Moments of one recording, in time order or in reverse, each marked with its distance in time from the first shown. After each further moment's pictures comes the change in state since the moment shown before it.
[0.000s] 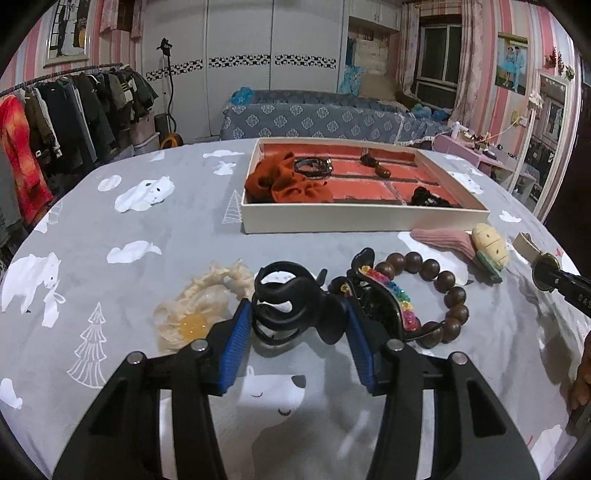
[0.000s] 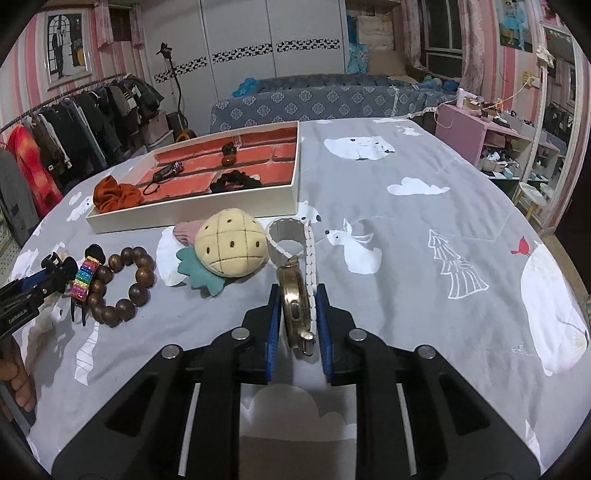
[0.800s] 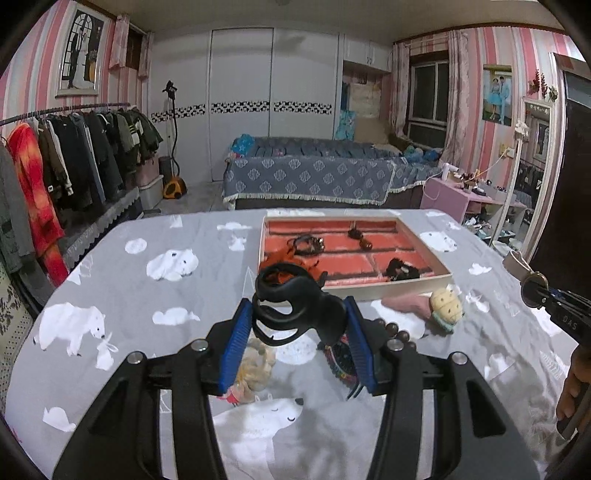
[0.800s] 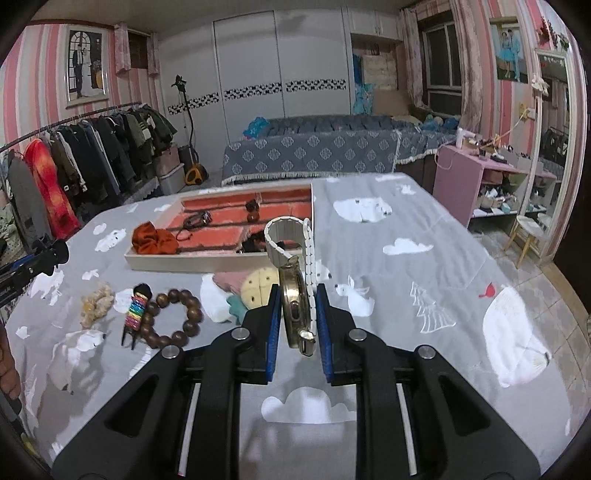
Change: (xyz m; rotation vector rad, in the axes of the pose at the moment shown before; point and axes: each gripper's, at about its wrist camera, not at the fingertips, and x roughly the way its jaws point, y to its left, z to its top) left arm -0.099 -0.002 0.045 0.011 -0.185 -0.004; right arm -0.083 0.019 0.023 -0.036 -0.171 0.009
